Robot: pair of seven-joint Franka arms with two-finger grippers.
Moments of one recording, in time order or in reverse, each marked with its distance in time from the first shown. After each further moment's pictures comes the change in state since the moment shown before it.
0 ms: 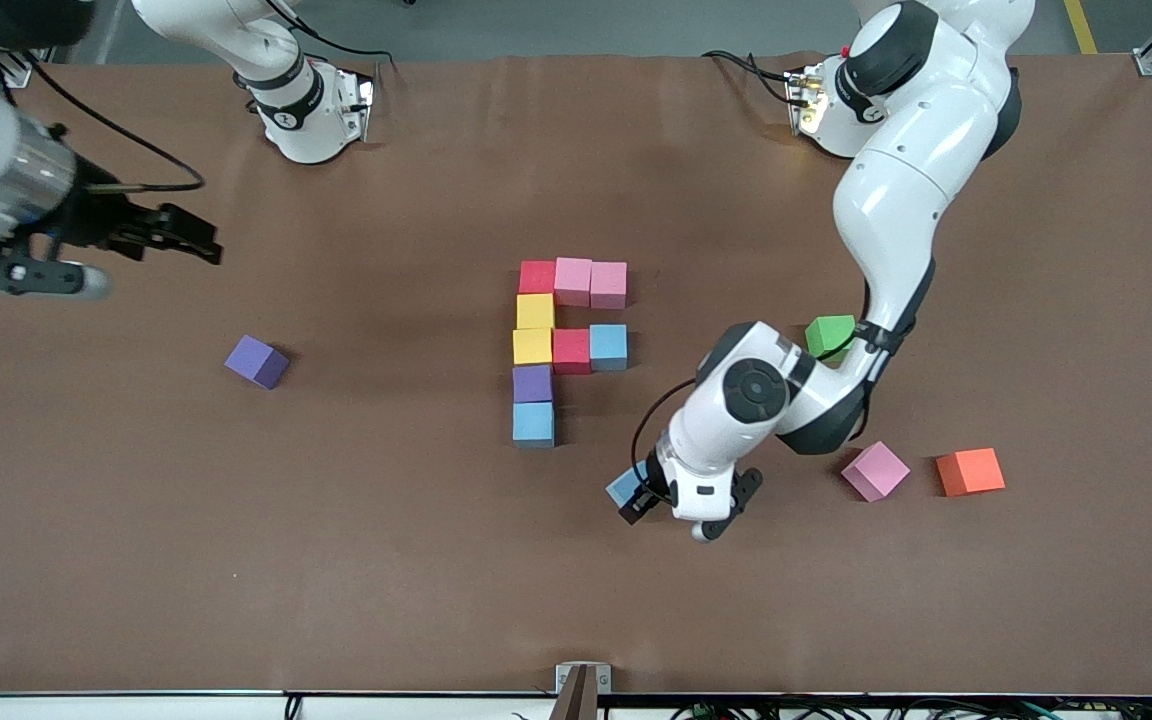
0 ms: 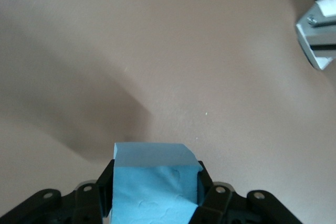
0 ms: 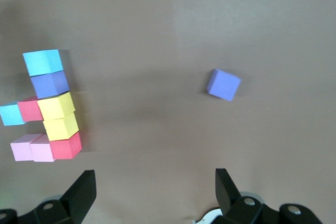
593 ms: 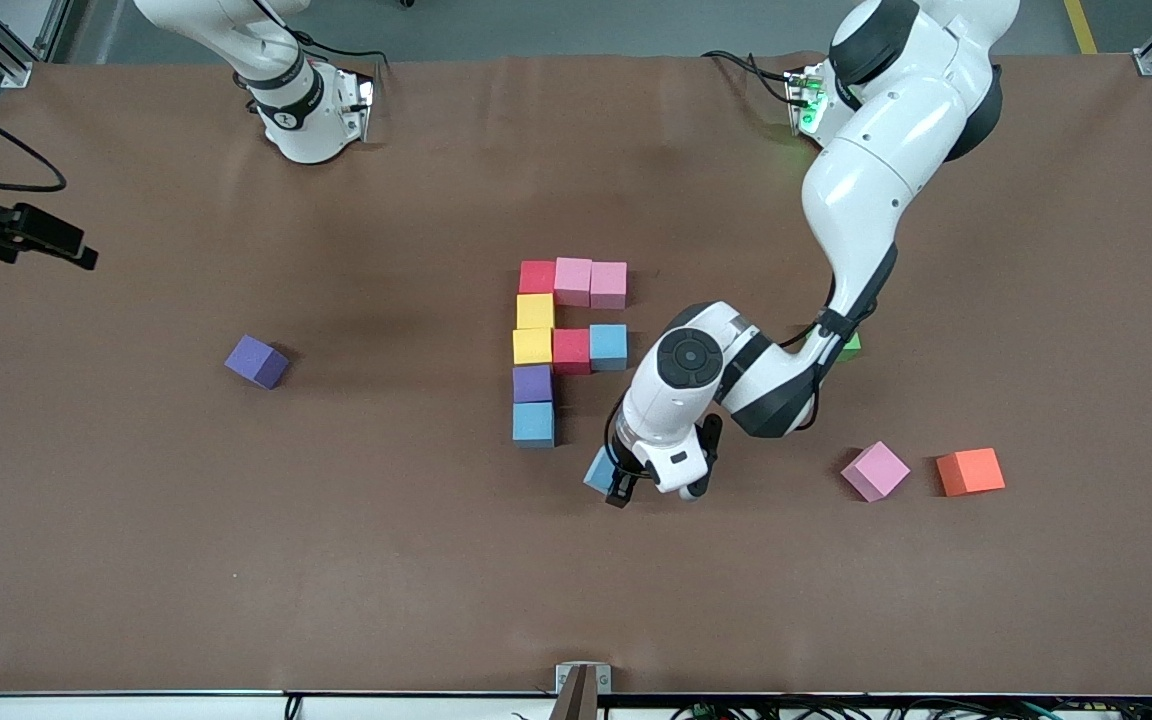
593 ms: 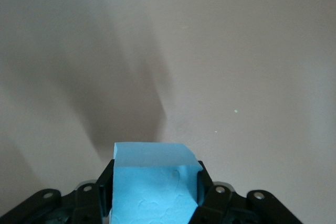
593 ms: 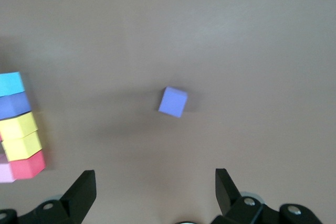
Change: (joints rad) left arm -0.067 -0.002 0.009 -0.017 0.083 -0.034 -0.561; right arm -0.178 -0.014 0.001 0.010 -0.074 0.027 -0.159
